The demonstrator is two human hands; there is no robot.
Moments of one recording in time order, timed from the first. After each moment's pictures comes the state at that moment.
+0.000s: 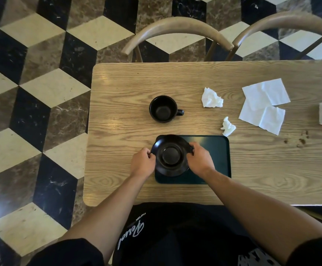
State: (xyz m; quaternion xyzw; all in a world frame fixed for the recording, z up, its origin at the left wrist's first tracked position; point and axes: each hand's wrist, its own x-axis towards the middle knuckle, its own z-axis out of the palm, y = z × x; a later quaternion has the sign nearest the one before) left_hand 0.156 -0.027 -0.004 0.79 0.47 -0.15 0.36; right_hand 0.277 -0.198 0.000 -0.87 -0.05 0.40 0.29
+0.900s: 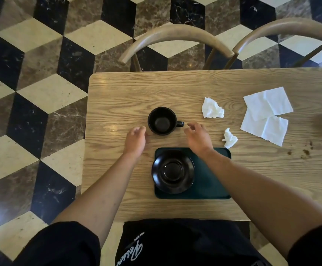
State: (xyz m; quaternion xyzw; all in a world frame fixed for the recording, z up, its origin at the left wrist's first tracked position) left_hand 0.242 0.046 0.003 0.59 0.56 -0.05 0.58; right_hand 0.363 -0.134 0.009 -0.87 -0.04 0.36 0.34
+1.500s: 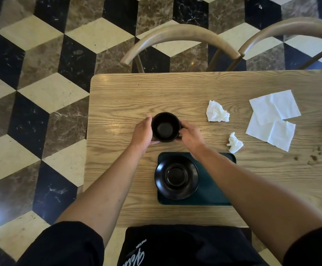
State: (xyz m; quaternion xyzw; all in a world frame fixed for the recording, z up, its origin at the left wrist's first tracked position) left_hand 0.284 0.053 0.020 0.52 0.53 -0.05 0.67; right_hand 0.364 -0.089 0.004 -0.71 0.06 0.44 0.54
